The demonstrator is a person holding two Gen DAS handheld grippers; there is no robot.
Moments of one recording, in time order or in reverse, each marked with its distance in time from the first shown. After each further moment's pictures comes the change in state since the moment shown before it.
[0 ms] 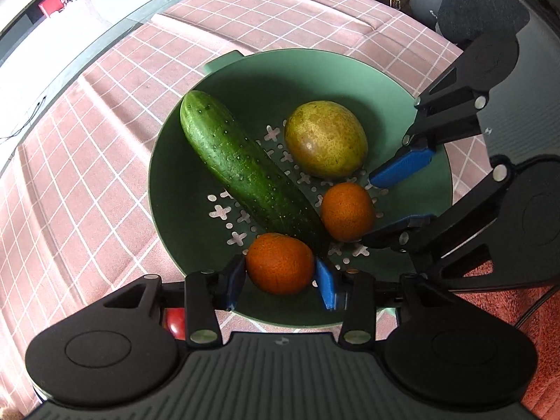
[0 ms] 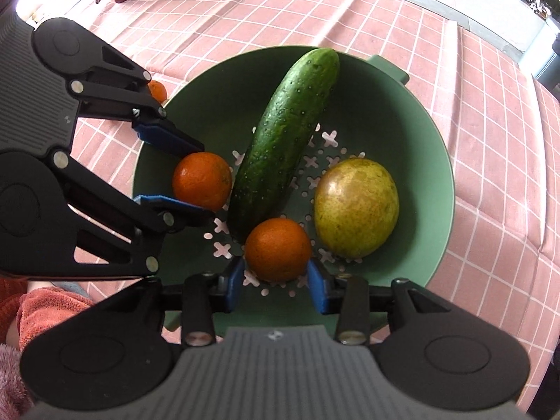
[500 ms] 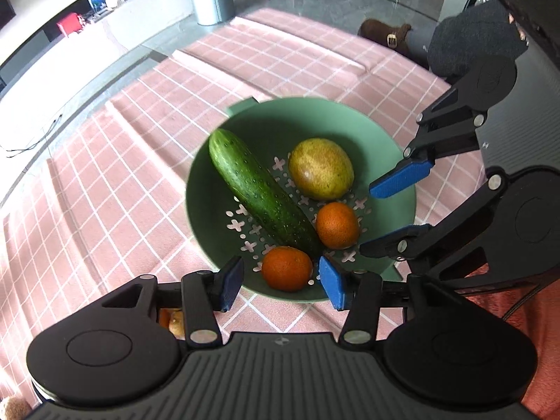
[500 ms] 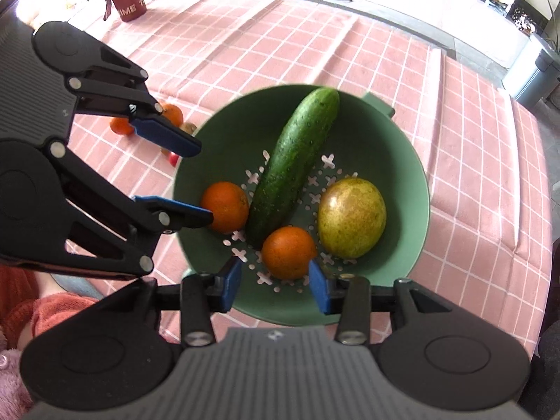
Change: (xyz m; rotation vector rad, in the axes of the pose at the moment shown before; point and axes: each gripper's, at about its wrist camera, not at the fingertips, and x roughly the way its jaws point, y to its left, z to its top) left arm -0.062 0.002 -0.018 -0.032 -0.131 0.019; right arm -0.044 0.025 -0.003 0.007 -0.085 -0.043
